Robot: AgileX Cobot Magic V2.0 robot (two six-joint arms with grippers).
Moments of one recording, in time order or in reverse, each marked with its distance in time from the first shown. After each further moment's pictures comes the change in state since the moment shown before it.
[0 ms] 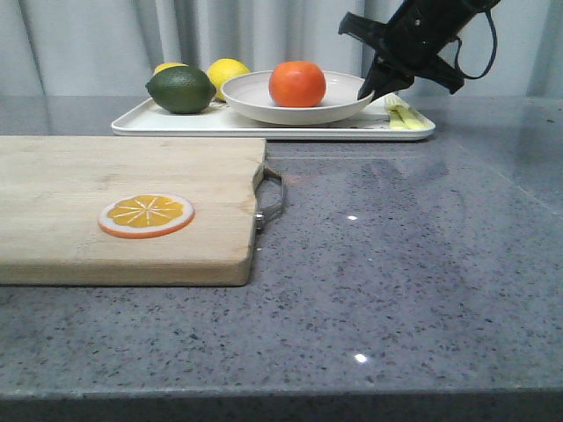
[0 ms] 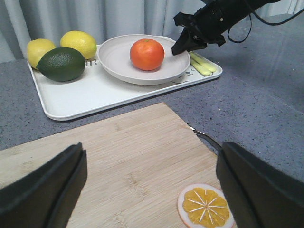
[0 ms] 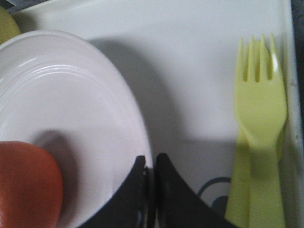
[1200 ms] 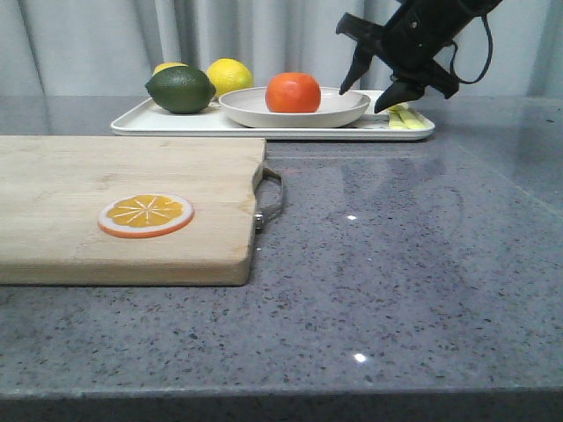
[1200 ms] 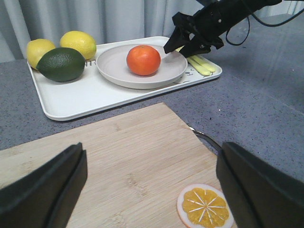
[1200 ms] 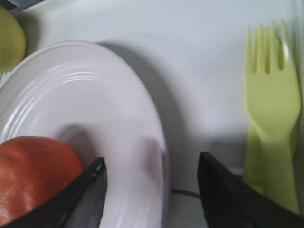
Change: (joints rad) left arm 0.000 0.000 0.000 -0.001 -0.002 0.000; right arm 0.000 -0.004 -0.002 0.042 -0.002 0.006
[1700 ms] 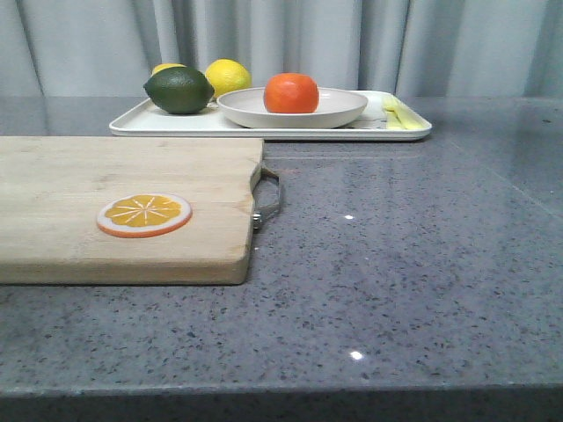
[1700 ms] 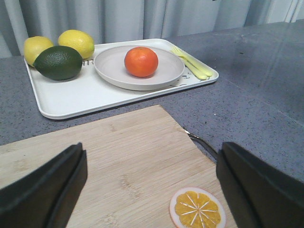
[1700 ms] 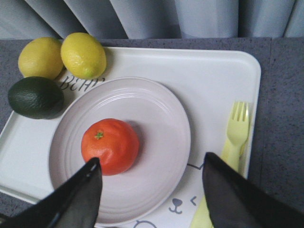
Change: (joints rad) left arm 0.000 0.000 0.000 -0.043 -0.002 0.000; right arm -0.006 -0.317 0.024 -0.133 0.157 -0.143
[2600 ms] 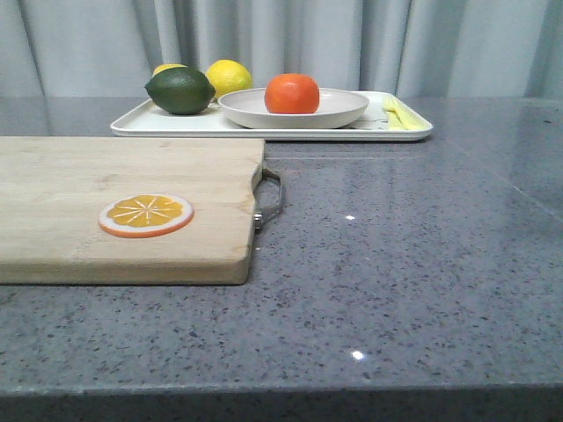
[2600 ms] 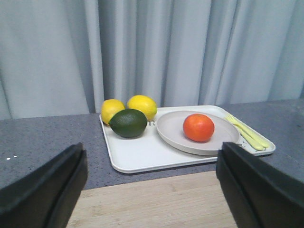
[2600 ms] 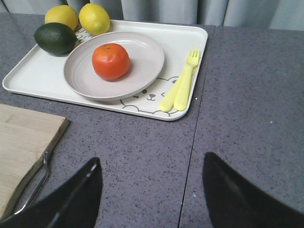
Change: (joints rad) left arm 0.053 -0.174 0.030 -0.014 -0.215 0.000; right arm 0.000 -1.016 1.150 -0.046 -0.373 -0.137
